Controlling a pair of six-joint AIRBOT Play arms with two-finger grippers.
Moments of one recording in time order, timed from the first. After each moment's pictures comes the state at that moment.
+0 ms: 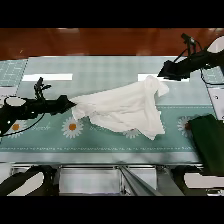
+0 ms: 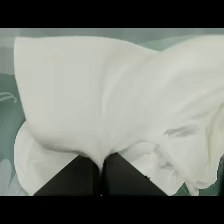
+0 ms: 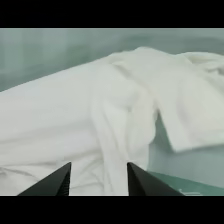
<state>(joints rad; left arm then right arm) 0.08 -1.16 0.63 0.57 -0.86 -1.19 -0.08 -1.52 1.53 -1.10 1.30 1.49</state>
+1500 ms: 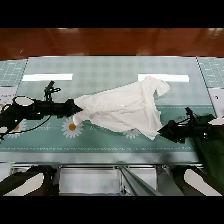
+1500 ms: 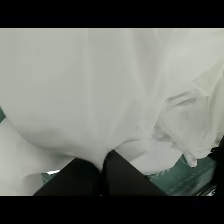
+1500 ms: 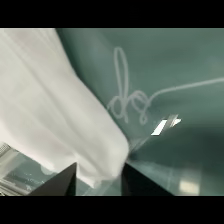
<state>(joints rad) 0.01 -1.20 0.63 0.56 -0.92 -1.18 -0.42 -1.12 0.39 -0.80 1.15 1.25</state>
